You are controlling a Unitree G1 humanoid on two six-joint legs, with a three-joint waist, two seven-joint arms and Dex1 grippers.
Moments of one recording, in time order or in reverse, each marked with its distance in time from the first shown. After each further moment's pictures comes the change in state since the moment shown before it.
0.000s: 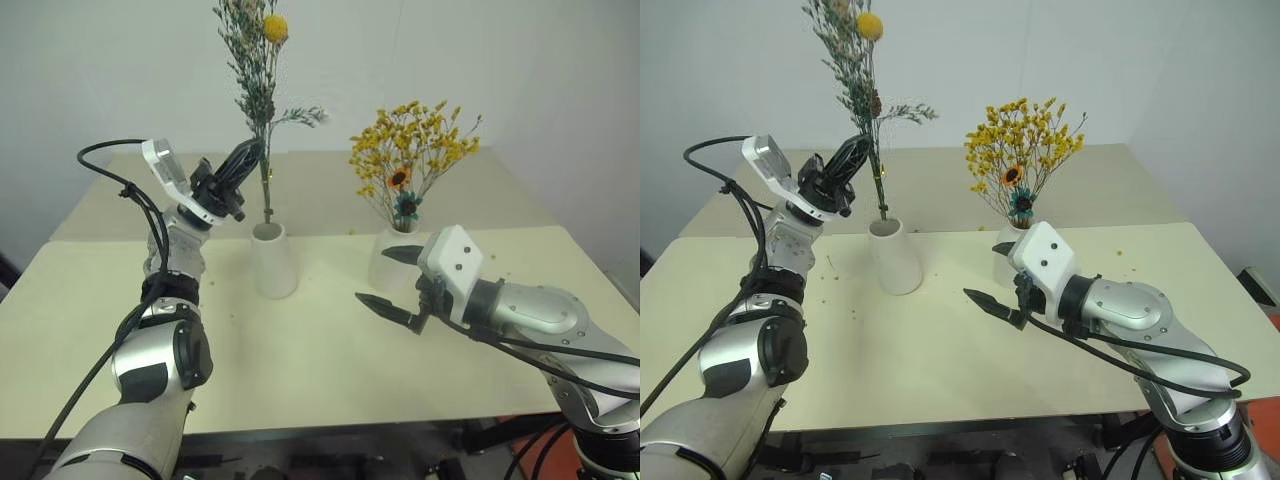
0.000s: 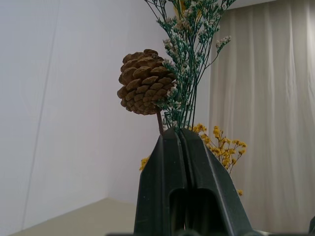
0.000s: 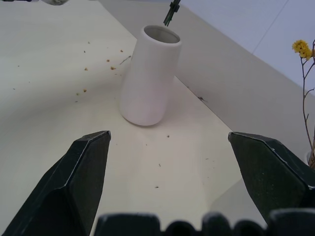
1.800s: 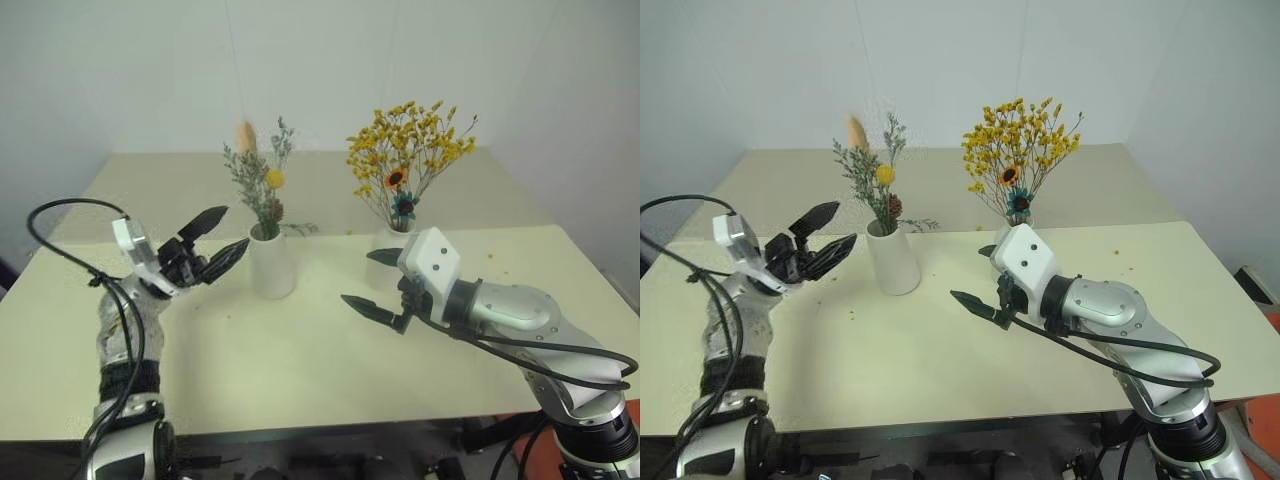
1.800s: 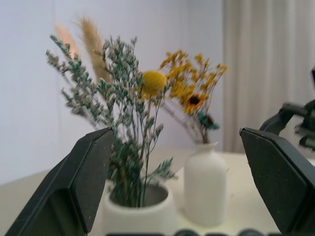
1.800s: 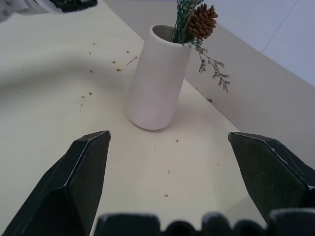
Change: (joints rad) left arm 0.653 0.120 -0.042 -0.769 -0.029 0.126 0.137; right arm -0.042 0.056 0.077 0.037 -0.041 0.006 -0.014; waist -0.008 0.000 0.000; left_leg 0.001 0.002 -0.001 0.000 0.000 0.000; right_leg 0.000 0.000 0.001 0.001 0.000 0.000
